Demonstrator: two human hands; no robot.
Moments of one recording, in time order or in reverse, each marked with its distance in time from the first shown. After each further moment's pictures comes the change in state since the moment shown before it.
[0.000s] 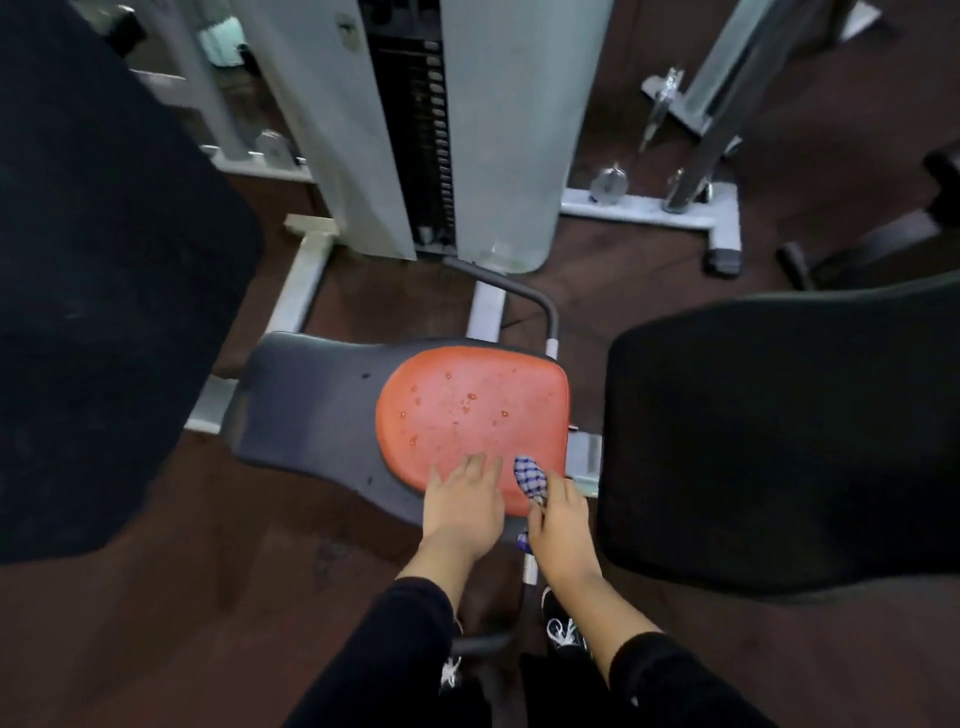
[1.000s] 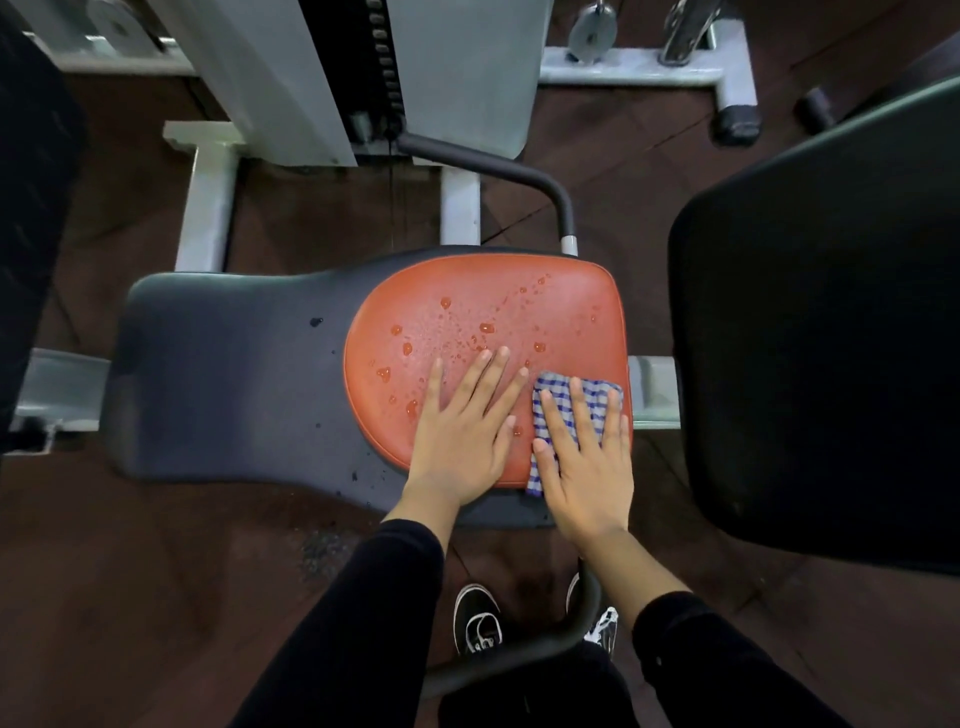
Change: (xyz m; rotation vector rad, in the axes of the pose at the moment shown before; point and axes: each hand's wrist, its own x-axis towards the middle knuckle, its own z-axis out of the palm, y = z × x) left_hand 0.135 -0.097 0.120 0.149 0.463 0.430; right_hand 0.086 0.063 0.135 -0.425 0.251 -0.070
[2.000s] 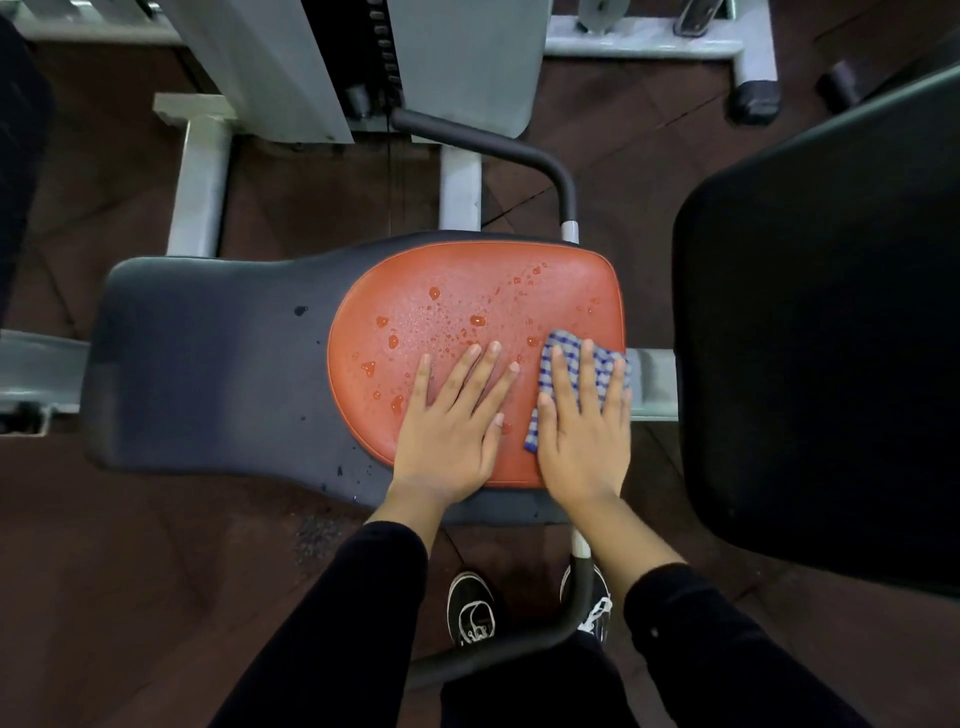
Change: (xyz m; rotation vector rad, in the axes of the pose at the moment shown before) left_hand 0.001 0.000 0.006 0.041 0.031 -0.008; right_hand 0.036 0.000 -0.006 0.062 0.014 0.105
